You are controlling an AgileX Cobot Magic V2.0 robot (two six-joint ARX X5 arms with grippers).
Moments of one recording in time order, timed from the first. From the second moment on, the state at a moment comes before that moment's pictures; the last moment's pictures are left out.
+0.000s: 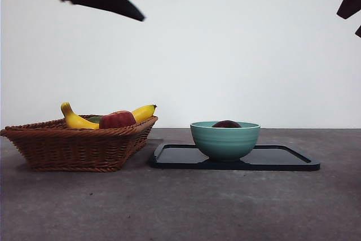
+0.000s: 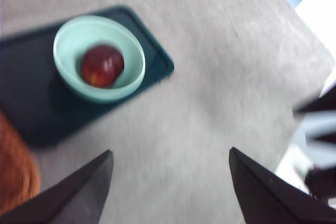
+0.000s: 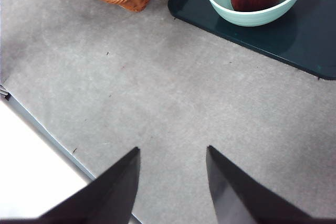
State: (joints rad) left arm -0.59 1.31 1.19 -0.52 0.41 -0.21; right arm 0.43 0.70 0.76 -0.83 -0.37 0.12
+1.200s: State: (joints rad) left arm -0.69 2.19 1.94 -0.66 0.15 -0.15; right arm 0.43 0.70 0.76 -0.89 -0.37 0.13
